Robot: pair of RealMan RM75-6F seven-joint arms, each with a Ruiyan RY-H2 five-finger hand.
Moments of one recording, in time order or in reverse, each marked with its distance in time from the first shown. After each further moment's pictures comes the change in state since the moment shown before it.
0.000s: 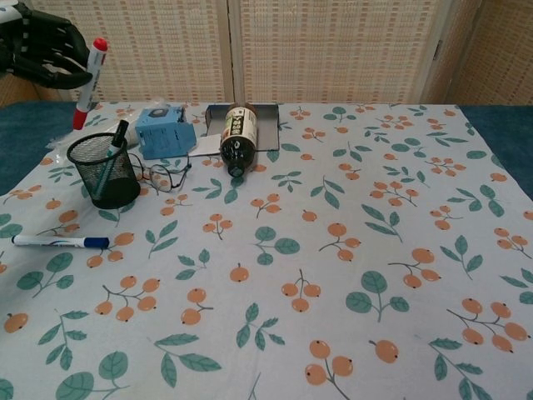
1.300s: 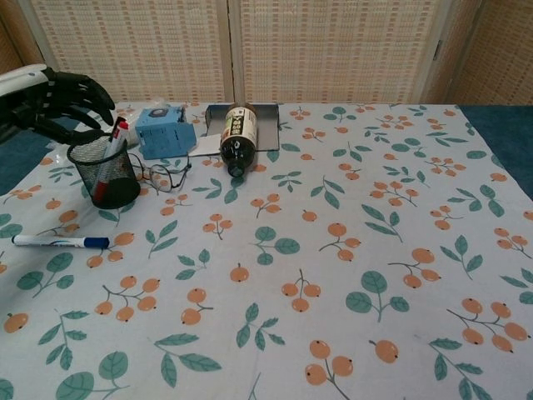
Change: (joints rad) left arm 0.016 -0.059 0.116 0.052 0.040 0.037 0.069; right arm -0.005 0.009 0.000 -0.016 -0.011 0.011 0.004
